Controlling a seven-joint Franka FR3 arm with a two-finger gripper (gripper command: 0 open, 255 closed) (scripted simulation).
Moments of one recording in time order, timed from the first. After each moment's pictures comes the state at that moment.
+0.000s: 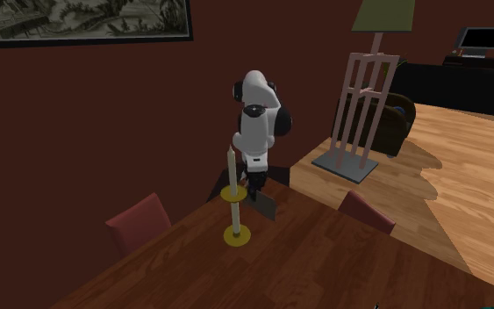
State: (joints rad) arm 0.19 0.00 -0.02 -1.81 0.03 1.82 -0.90
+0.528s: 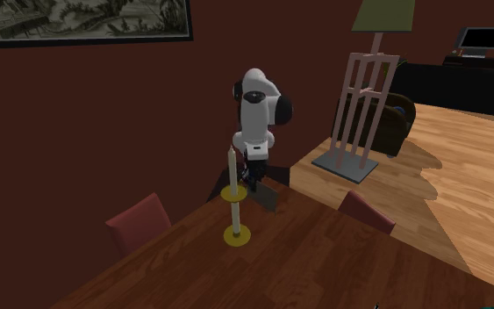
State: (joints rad) arm 0.19 0.00 -0.02 -1.70 0.03 1.71 -0.90
